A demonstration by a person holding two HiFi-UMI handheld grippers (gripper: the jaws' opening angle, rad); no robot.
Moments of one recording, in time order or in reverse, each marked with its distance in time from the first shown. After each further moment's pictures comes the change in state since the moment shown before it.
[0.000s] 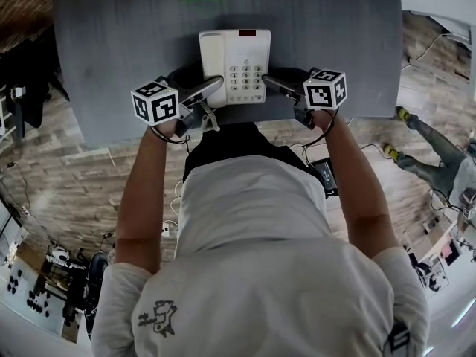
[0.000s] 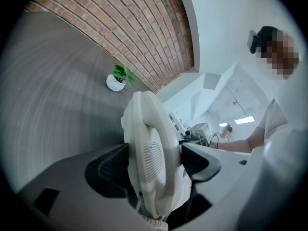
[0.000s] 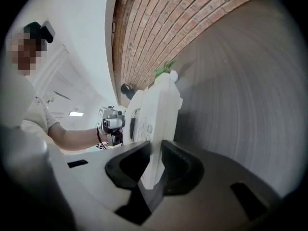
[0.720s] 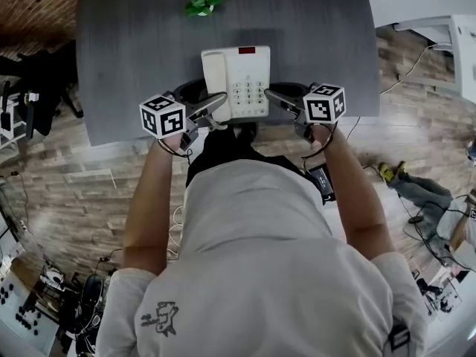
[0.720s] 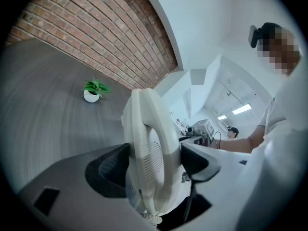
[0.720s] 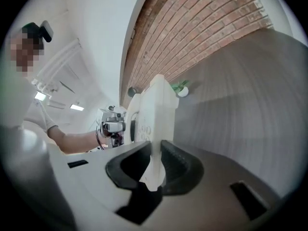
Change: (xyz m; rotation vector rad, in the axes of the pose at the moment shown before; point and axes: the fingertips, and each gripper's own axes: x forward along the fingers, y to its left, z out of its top) left arm -0.013 -0.058 0.001 0.130 -0.048 0.007; right arm -0.044 0.043 0.006 -0.105 -0.076 -0.032
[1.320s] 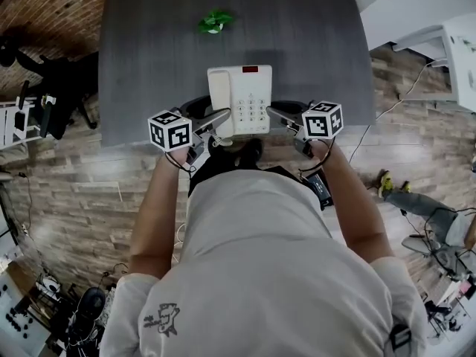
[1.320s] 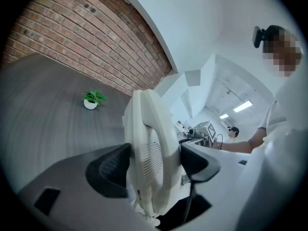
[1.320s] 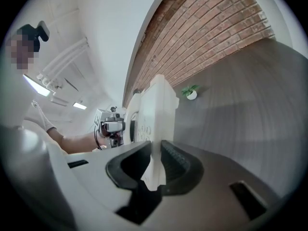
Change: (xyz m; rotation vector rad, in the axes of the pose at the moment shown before) left arm -0.023 -0.033 0.012 0.023 -0.031 0.036; right arm -0.016 0.034 0.006 -0.030 -0.030 0.007
